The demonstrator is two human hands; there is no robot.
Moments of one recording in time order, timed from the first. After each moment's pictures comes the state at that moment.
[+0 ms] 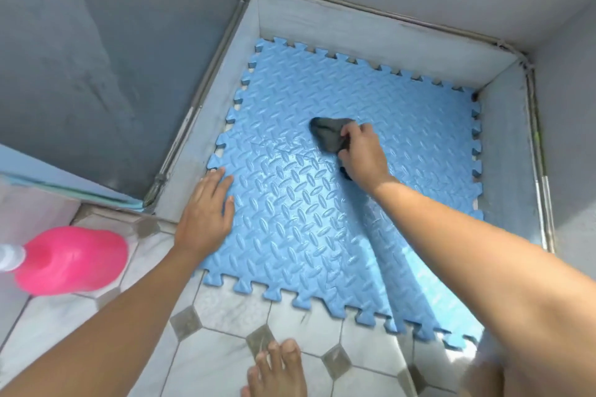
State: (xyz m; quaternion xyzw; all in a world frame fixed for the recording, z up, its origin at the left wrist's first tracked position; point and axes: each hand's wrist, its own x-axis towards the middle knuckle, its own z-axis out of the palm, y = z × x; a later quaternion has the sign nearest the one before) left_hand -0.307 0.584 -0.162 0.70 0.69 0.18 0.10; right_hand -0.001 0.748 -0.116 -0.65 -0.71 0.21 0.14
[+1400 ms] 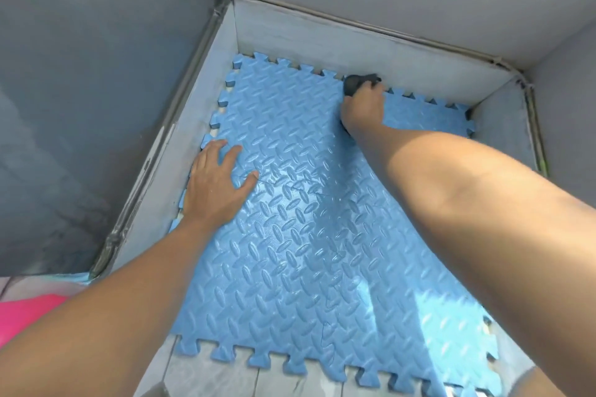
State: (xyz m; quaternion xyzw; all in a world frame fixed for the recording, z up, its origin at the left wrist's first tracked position) left_hand -0.279 0.719 -0.156 0.65 0.73 0.19 0.12; right_hand -0.015 0.927 -0.130 -0.78 -0.59 0.15 0.14
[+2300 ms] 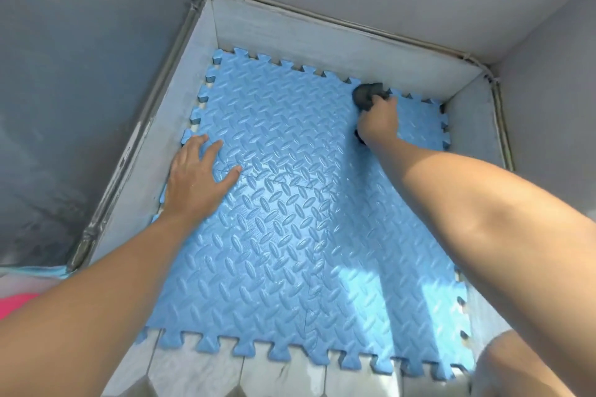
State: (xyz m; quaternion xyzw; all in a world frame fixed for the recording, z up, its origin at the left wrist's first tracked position) left_hand -0.281 0.722 -0.160 0.66 0.72 0.18 0.12; right_hand 0.065 0.890 -0.126 -0.80 -0.57 0.15 0.13
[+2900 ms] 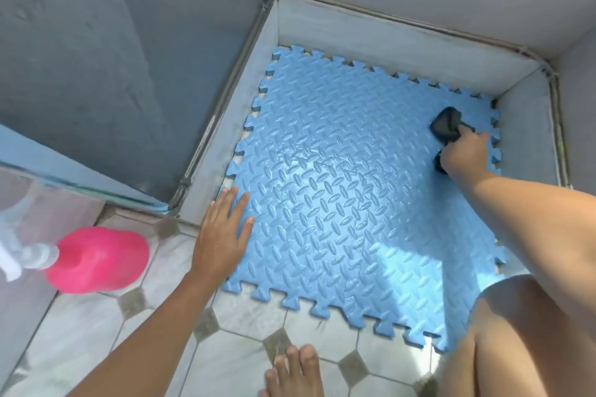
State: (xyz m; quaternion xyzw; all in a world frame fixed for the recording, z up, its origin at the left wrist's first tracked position) left_hand -0.308 0.549 -0.166 0.67 0.72 0.14 0.12; right_hand 0.142 0.805 -0.128 -0.81 -0.55 0.12 0.14
